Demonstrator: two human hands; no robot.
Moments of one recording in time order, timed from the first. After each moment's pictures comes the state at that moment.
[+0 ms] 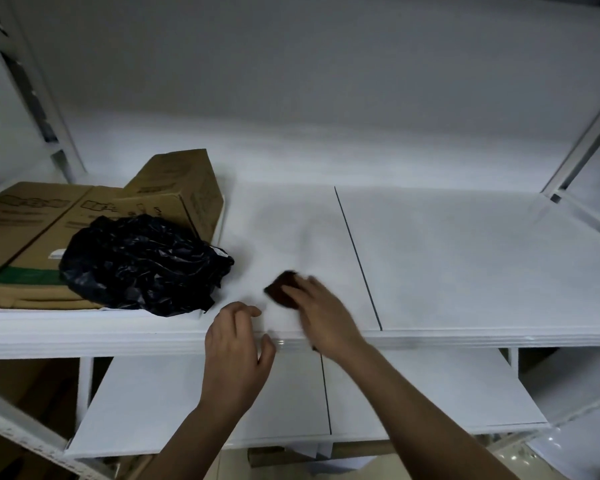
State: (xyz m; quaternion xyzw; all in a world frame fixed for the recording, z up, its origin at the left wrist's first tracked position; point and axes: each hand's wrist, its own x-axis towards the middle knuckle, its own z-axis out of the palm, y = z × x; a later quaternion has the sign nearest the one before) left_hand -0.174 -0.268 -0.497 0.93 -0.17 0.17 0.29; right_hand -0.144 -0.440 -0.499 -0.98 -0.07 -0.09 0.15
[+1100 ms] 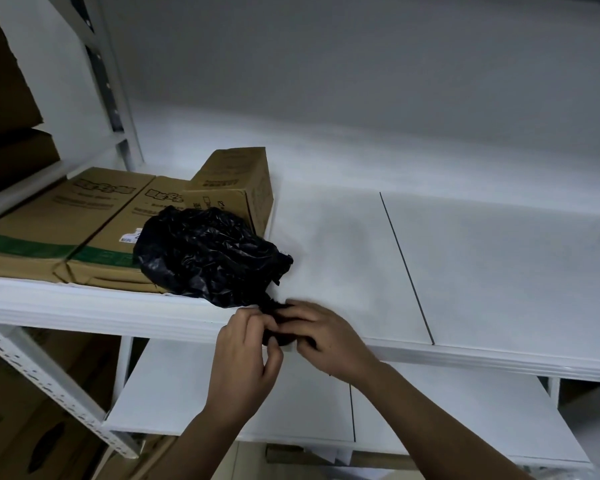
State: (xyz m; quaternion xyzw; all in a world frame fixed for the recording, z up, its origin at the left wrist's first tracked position) left_hand -0.168 -0.207 -0.505 0.88 -0.19 0.25 0.35; right_hand -0.150 -0.379 -0.494 -0.93 -0.26 -0.08 0.25
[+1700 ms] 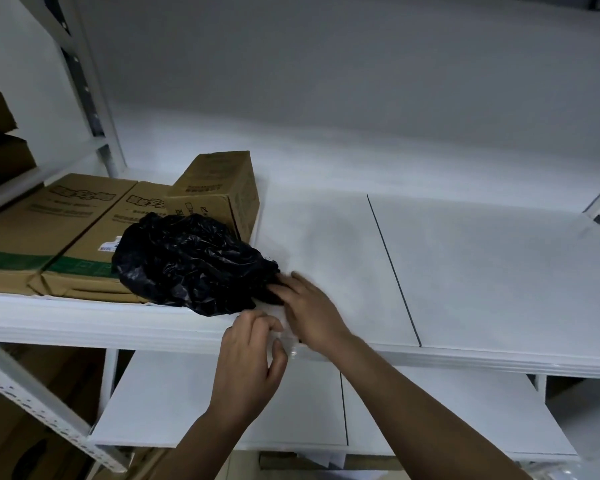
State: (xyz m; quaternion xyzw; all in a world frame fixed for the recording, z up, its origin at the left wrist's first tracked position) left_hand -0.163 -0.228 -0.503 0.88 -0.22 0.24 0.34; right_hand -0.103 -0.377 -0.494 -0.97 -0.17 -0.09 0.15
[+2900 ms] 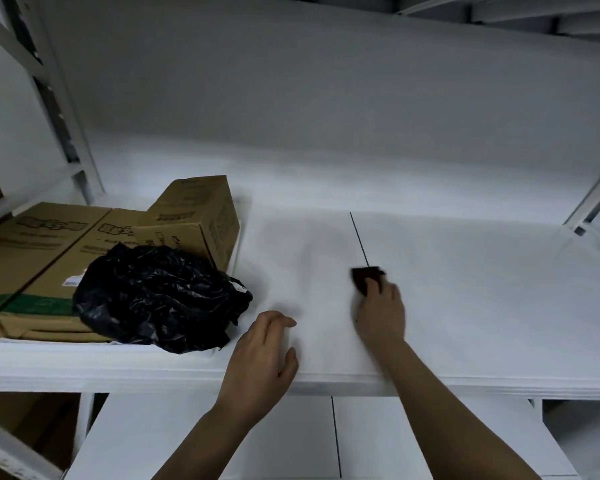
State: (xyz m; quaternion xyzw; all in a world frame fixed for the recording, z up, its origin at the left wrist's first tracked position) left_hand -0.129 -0.271 -0.487 0.89 -0.27 0.15 0.33; right_hand -0.087 -0.500 -0.491 -0.96 0.20 -0.14 0.10
